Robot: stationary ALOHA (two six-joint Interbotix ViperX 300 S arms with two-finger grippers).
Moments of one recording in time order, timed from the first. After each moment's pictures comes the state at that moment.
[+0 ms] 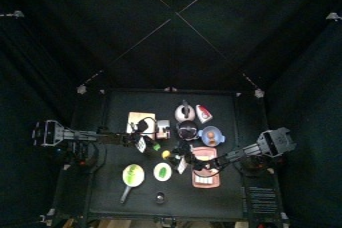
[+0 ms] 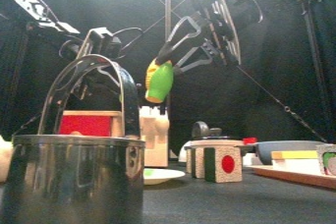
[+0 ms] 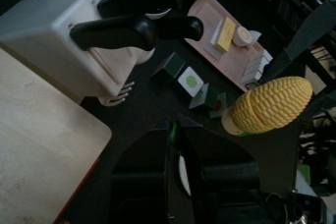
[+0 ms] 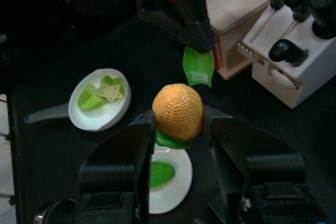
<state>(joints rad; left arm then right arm) 0.17 -0.25 0.91 0.69 -0.10 -1.29 0.24 -0.02 0.62 -1.72 0.50 2.37</state>
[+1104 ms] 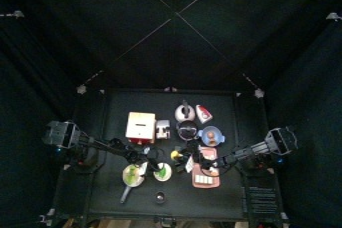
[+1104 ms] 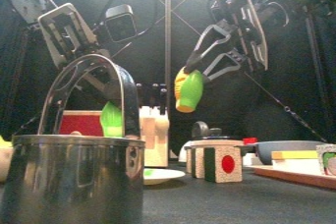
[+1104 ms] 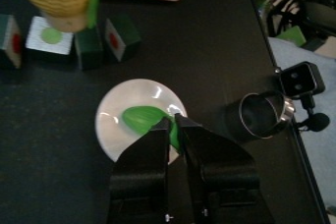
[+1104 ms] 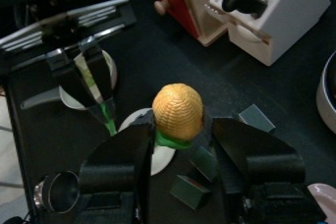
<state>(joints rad) -0.08 -0.03 0.83 1.10 -0.32 -1.27 0.26 -0.13 0.74 -1.59 0.48 2.37</state>
